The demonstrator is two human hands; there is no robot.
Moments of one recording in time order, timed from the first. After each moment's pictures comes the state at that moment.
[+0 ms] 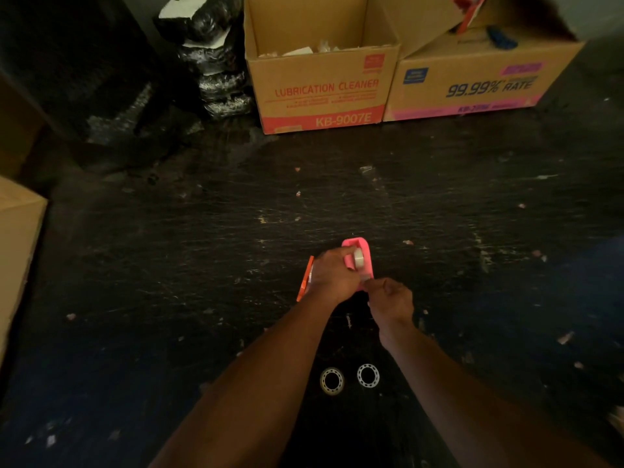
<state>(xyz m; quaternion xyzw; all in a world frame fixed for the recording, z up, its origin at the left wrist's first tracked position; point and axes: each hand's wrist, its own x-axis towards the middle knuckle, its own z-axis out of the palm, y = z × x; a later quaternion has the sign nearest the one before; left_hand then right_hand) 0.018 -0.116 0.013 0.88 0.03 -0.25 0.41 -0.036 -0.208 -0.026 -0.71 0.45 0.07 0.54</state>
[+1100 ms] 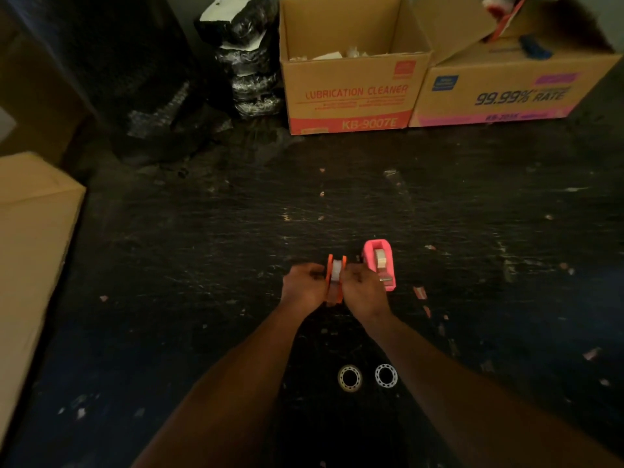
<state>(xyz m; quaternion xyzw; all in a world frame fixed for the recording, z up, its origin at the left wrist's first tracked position) 0.001 -0.038 0.003 0.83 0.22 -0.23 0.47 -0.017 -0.150 -0.004 -0.81 0.23 0.14 0.52</state>
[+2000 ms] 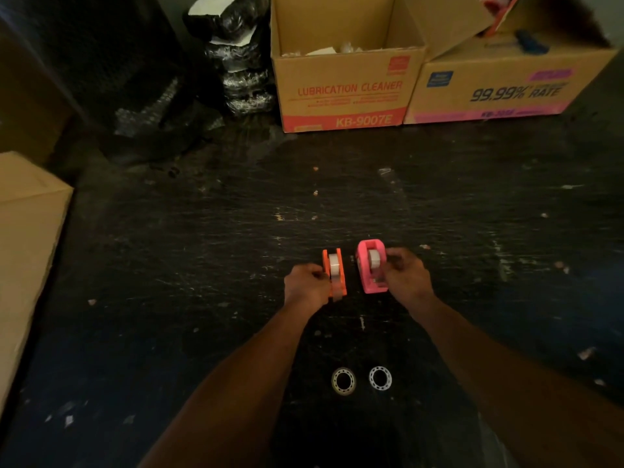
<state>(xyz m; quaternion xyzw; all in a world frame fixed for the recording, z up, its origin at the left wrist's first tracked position) 0.009 -0.057 -0.011 0.80 0.26 -0.23 0.49 0.007 -0.234 -0.016 -0.80 0.28 0.12 0.51</state>
